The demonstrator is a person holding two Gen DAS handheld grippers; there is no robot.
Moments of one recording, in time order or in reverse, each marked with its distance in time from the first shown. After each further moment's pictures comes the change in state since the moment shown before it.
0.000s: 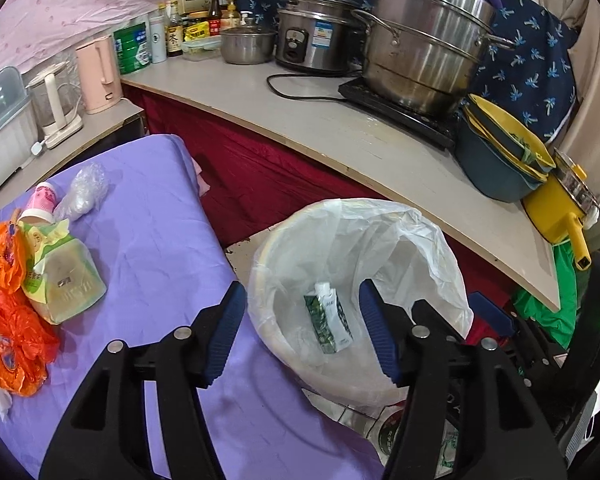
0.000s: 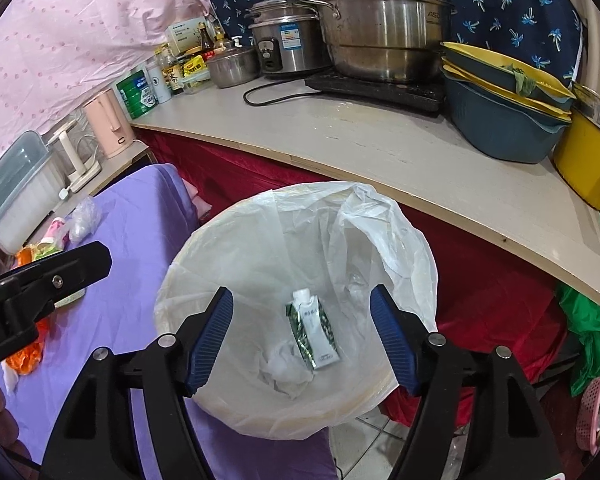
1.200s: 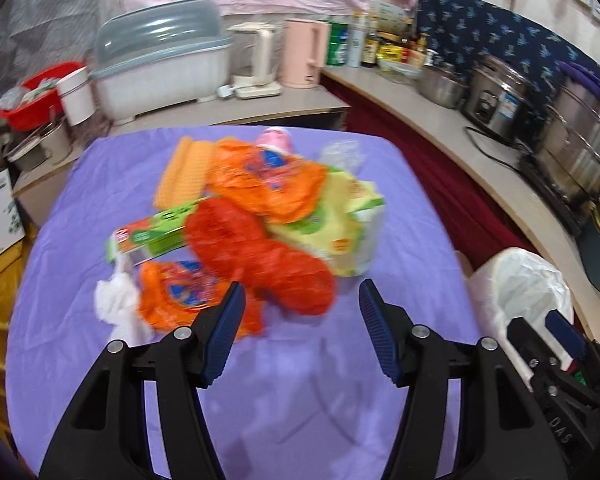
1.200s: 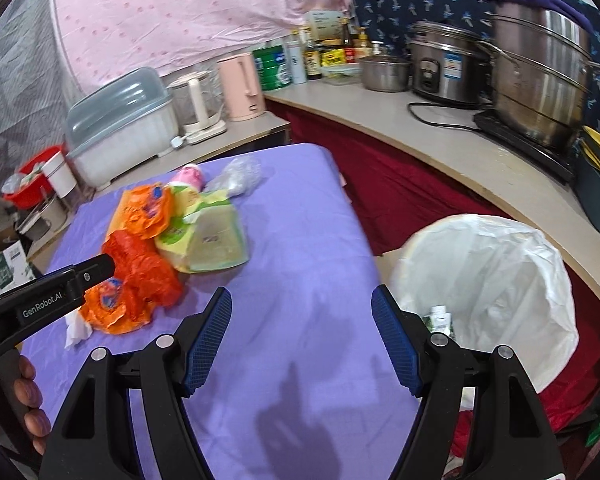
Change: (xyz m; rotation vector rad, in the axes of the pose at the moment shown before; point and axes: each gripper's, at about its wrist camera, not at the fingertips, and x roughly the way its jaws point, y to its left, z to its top) left arm -0.101 0.224 -0.079 -0.364 -0.076 0.358; right arm -0.042 0.200 -0.035 -0.278 0.002 0.238
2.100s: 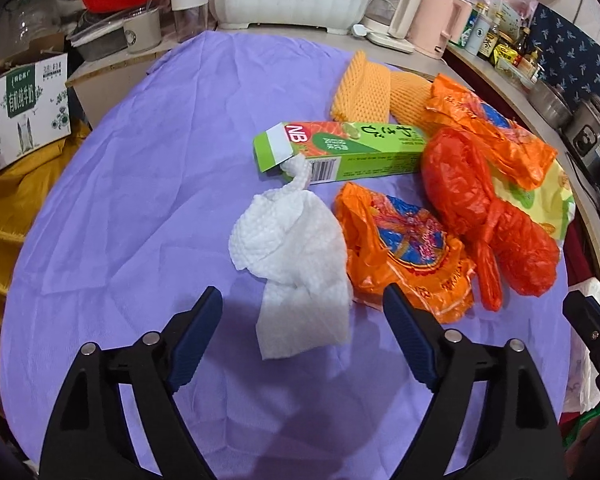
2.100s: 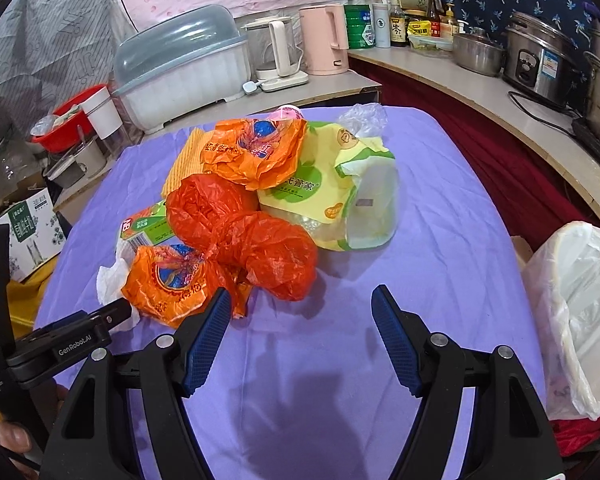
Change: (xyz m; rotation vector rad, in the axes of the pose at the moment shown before) left arm 0.057 0.161 -0.044 -0.254 0.156 0.123; right arm 0.075 0.120 -0.010 -0.117 0.122 0.125
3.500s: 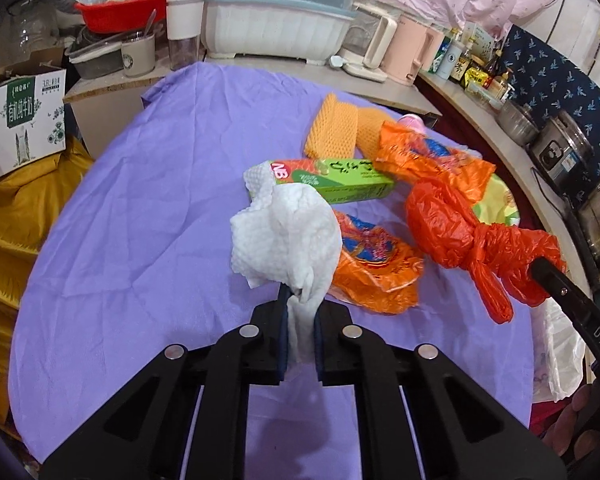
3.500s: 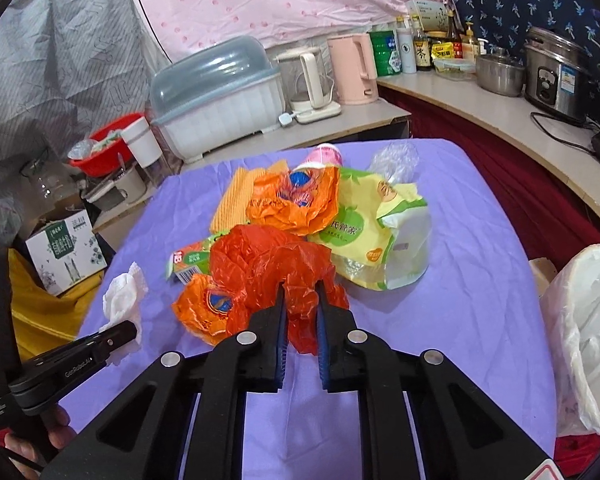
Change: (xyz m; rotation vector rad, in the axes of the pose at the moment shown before) left arm -0.066 0.005 -0.002 0.012 -0.089 -0.100; right arm -0.039 0.008 0.016 0.008 -0.098 0.136
